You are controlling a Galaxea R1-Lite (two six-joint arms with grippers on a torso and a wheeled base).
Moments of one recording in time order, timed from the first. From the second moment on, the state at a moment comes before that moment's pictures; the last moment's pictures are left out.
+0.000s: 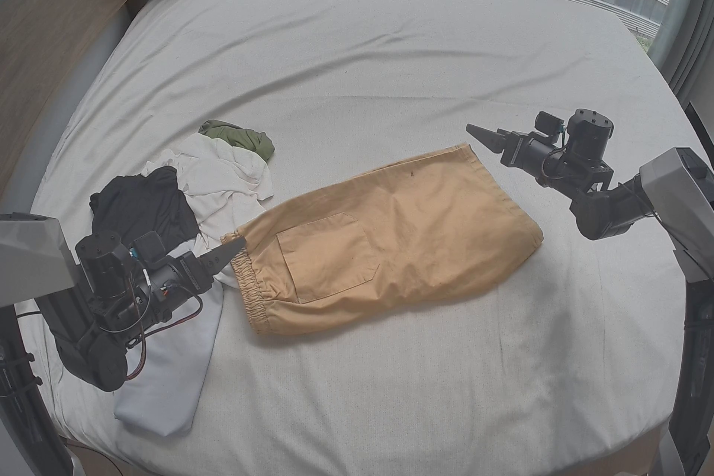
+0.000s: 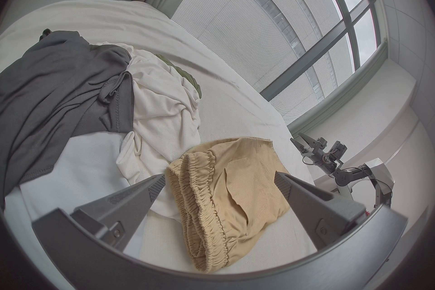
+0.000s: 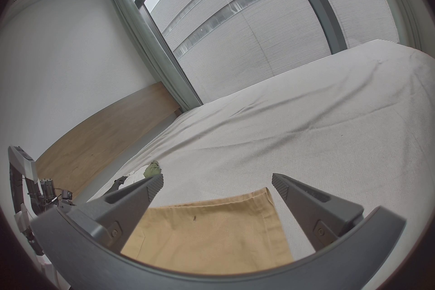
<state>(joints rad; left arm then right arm) -0.12 2.09 -0.41 -1.55 -0.39 -0.56 0.14 2.31 -1.47 -0.92 0.47 0.31</state>
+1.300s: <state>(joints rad) -0.31 1.87 -0.26 -1.55 -0.43 -0.39 0.09 1.98 -0.52 -1.44 0.52 0.40</state>
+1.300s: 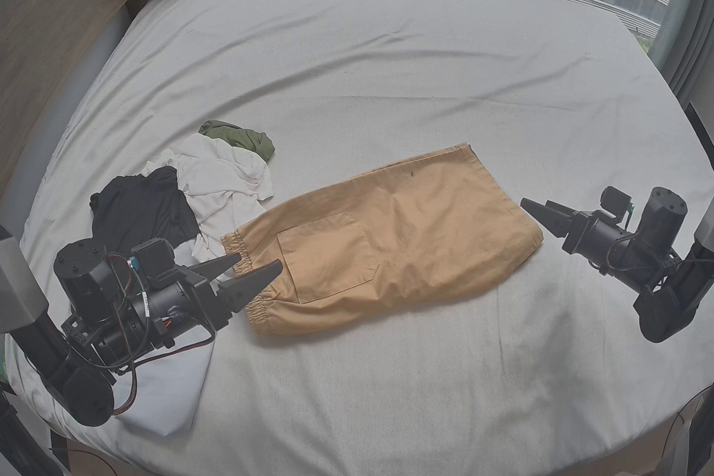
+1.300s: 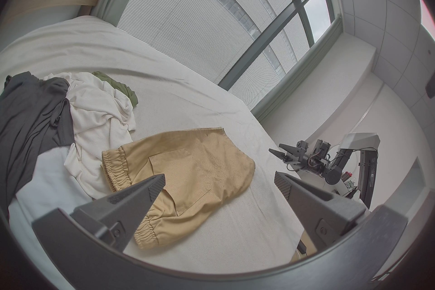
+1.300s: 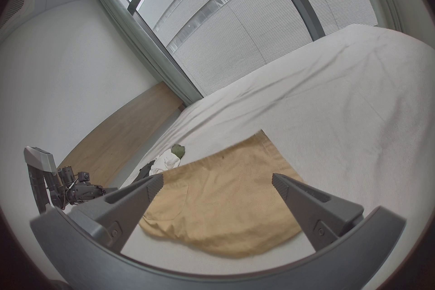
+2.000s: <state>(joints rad) -0.31 1.88 -0.25 -1.55 -0.42 -0.31 0.09 2.00 -0.48 -1.30 0.52 0.40</state>
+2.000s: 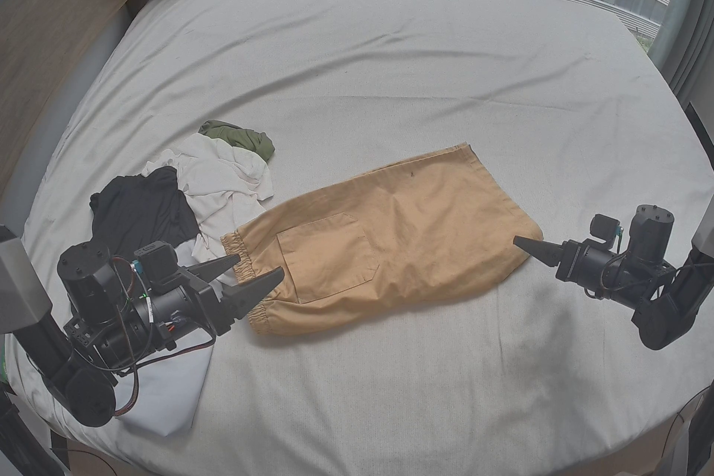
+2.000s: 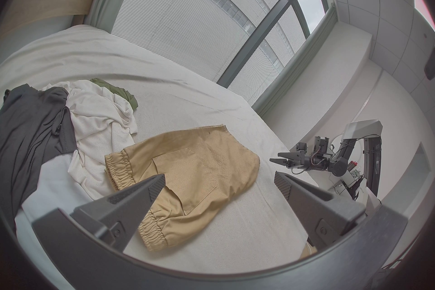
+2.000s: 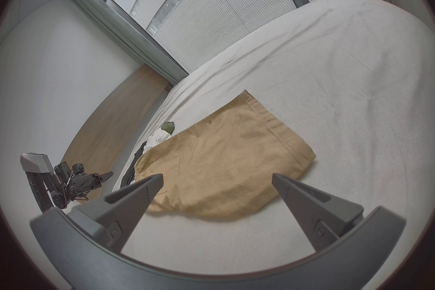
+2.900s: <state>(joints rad) -0.30 1.91 -0.25 -1.55 -0.42 -0.31 0.08 2.21 -0.56 -1.31 0.47 0.42</state>
